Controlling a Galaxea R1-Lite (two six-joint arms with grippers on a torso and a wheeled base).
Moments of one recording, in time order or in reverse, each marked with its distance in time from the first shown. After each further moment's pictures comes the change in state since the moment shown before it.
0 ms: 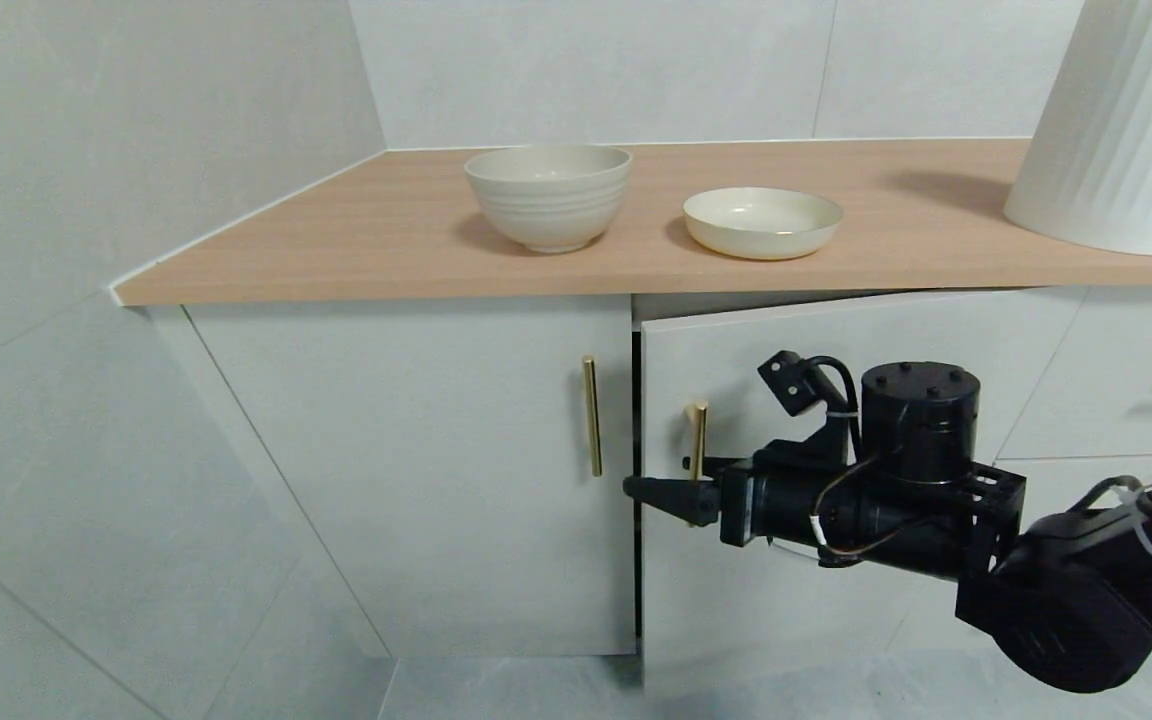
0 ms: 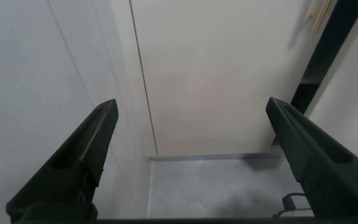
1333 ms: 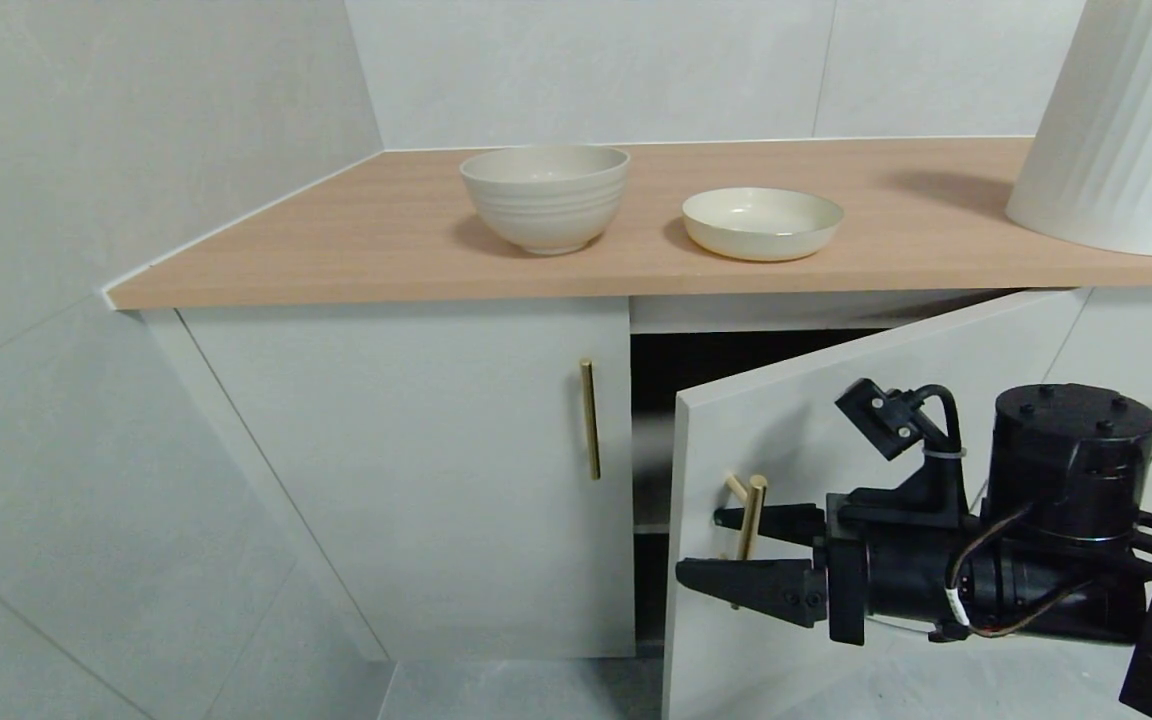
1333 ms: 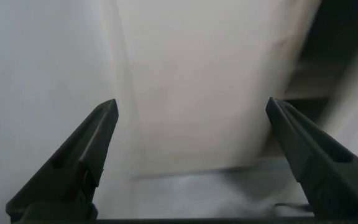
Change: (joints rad) left arm -0.001 0.000 -0.057 -0.007 -0.065 -0.029; right arm 0.027 -0.222 0.216 0.000 0.190 -0.007
